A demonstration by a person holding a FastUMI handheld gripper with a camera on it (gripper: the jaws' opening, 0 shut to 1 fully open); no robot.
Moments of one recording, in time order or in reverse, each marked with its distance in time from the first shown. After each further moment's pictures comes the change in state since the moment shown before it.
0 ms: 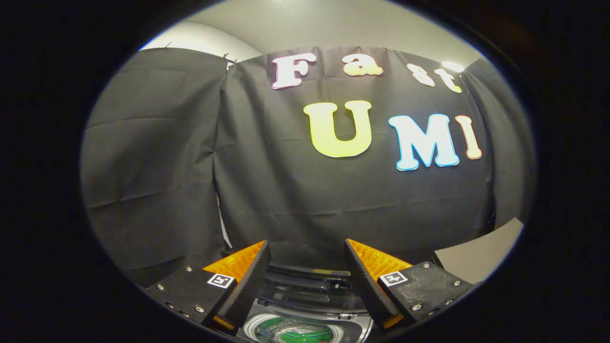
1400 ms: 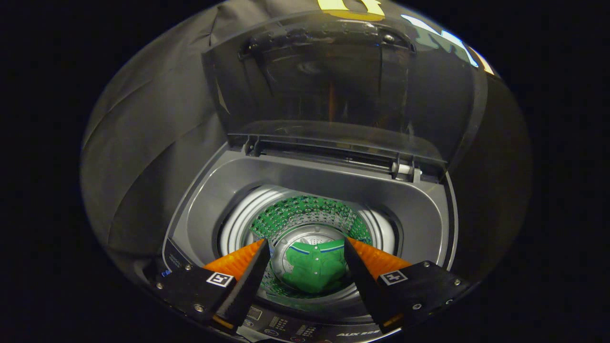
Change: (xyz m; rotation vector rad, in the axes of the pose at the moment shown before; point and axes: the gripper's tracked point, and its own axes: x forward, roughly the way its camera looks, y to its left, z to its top) arm -0.058 0.028 -0.337 -0.005 0.710 0.087
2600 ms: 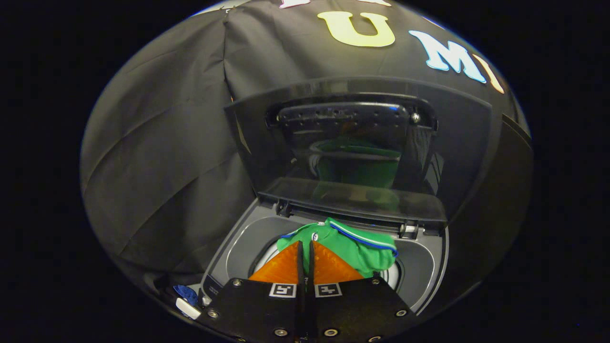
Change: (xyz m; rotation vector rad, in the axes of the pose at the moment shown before) arm -0.030 0.024 0.070 0.001 -0.143 0.065
